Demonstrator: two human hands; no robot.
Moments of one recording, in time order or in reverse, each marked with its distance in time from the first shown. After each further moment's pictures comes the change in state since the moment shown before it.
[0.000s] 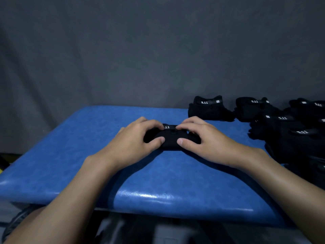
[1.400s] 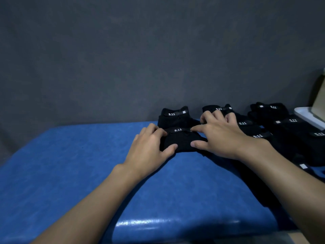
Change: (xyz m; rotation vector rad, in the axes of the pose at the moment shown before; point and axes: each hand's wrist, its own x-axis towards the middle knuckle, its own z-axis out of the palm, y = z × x) left_hand 0.065 0.063 0.081 0.142 0.129 0.111; right_hand -0.027 0.051 -0.081 -0.733 0.010 0.273
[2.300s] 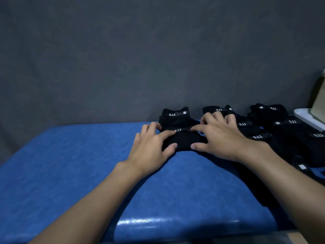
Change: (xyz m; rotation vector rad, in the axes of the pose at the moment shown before) left_hand 0.004 -0.003 0.002 0.104 -0.035 0.050; right_hand 0.000 0.001 0.005 0.034 0.062 -0.018
